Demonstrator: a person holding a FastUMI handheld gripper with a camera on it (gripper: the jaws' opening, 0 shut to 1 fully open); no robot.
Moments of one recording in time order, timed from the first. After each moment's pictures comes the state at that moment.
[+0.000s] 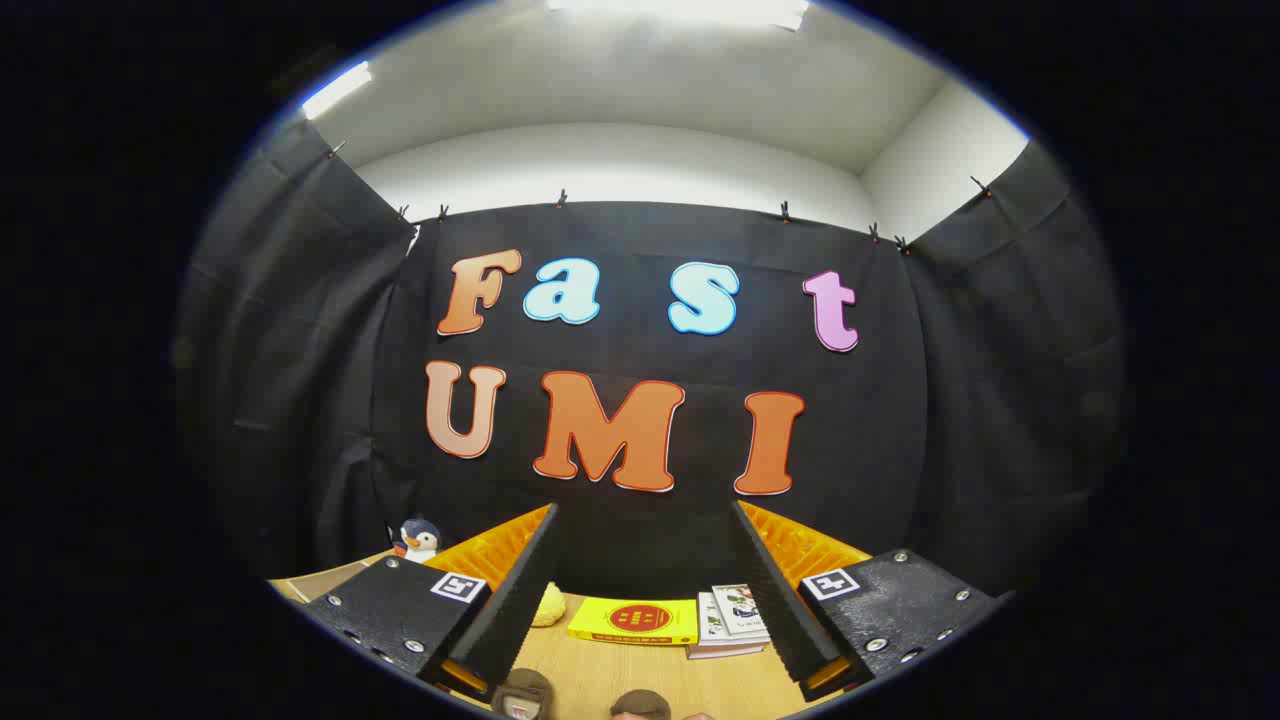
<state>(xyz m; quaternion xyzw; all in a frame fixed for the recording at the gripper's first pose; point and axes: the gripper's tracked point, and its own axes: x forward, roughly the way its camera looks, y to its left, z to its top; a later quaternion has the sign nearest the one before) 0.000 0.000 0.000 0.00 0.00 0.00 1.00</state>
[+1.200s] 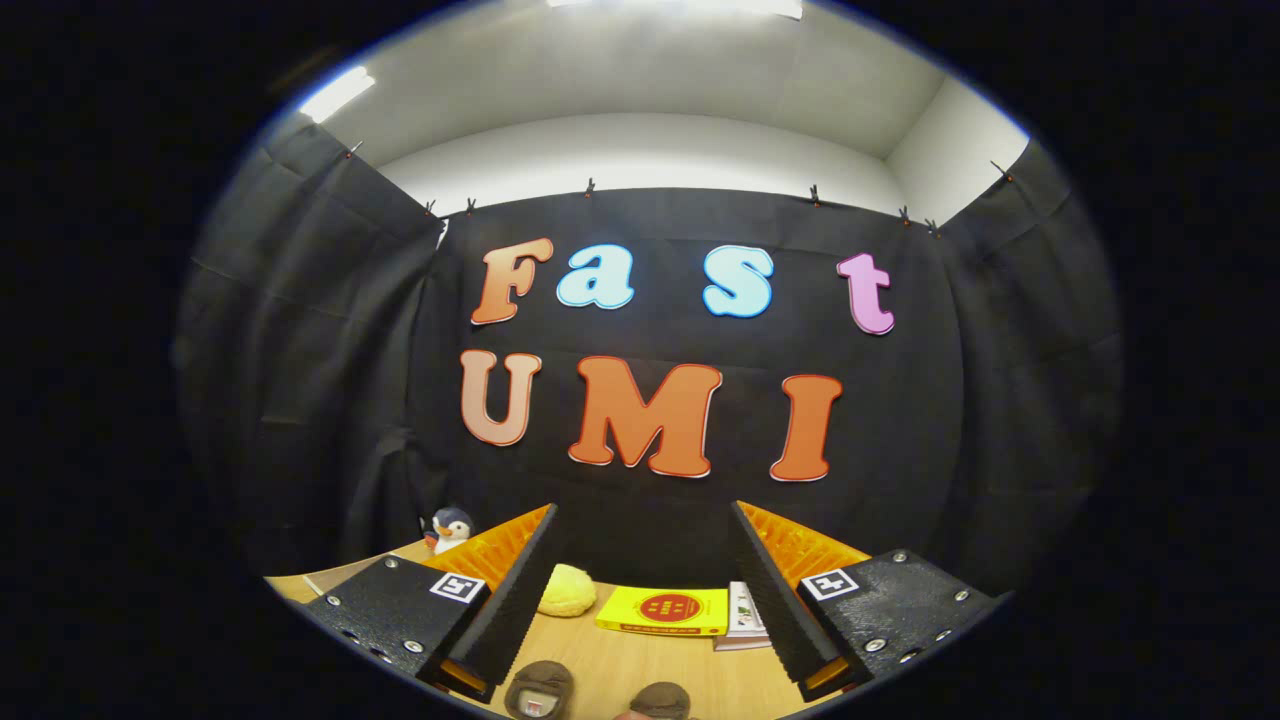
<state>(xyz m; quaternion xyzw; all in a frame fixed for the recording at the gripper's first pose) -0.002 0.042 -0.029 0.02 0.04 0.07 1.00</state>
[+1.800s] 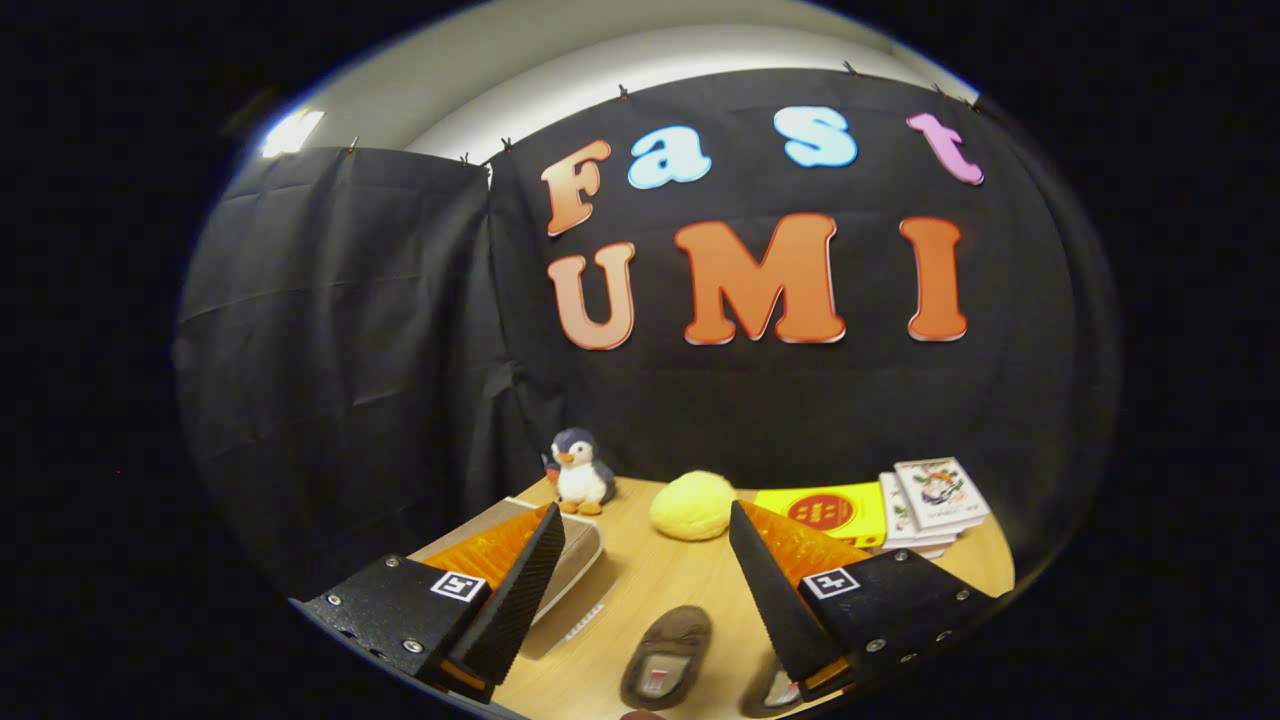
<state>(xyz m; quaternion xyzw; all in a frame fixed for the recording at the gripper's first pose) -0.008 0.164 -0.166 0.12 0.22 0.23 0.94</state>
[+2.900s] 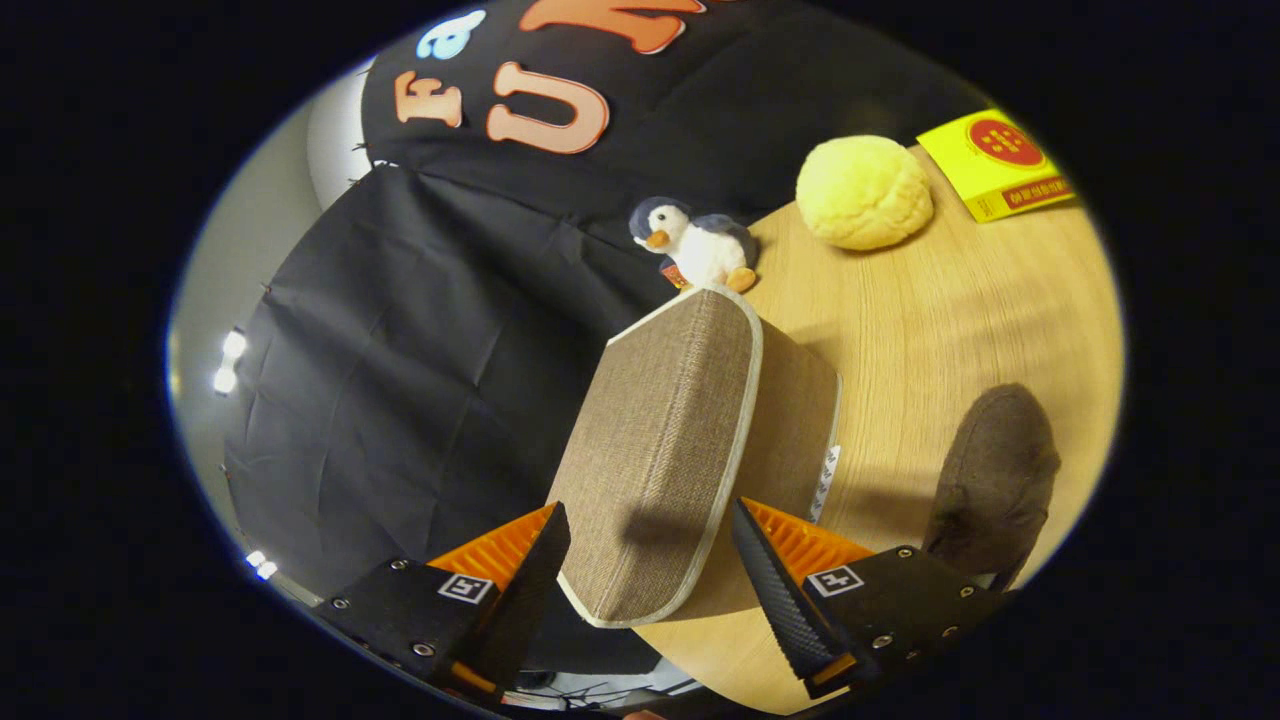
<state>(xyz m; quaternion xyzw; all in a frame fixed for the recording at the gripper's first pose) -0.043 0.336 -0.330 0.40 0.51 0.38 0.66</state>
